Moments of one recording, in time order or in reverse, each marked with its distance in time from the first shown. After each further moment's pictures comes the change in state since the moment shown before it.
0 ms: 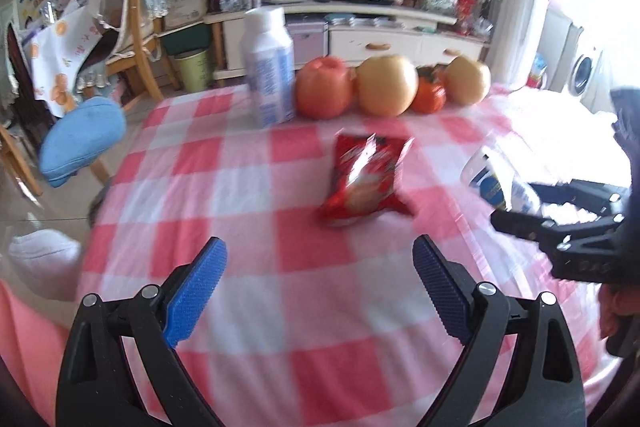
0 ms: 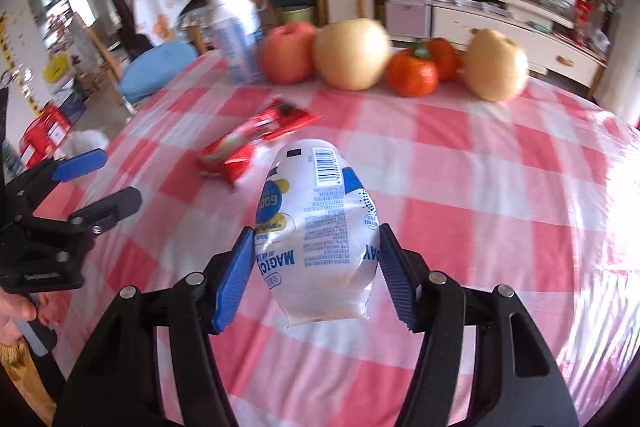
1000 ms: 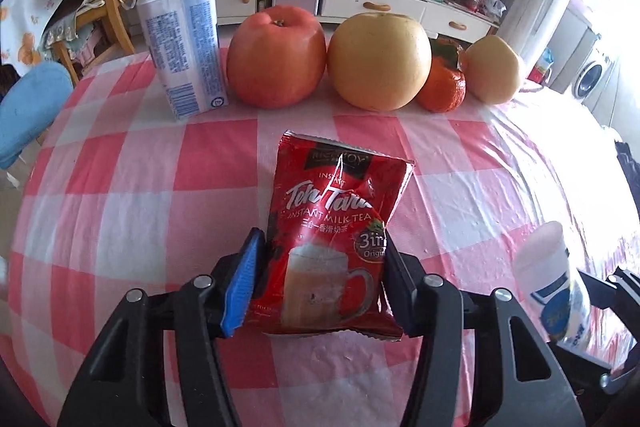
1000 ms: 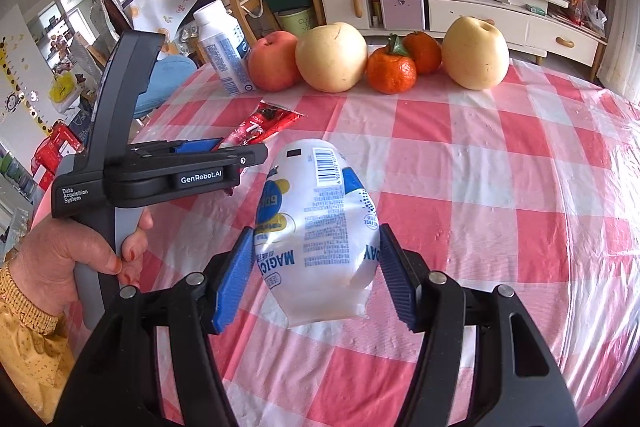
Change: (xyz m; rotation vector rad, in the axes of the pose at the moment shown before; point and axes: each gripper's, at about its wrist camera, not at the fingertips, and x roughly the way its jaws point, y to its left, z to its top) left arm 0.114 -0.028 0.047 -0.097 0.193 -0.044; right arm -0.013 -0.007 -0.003 0.024 -0.003 0.065
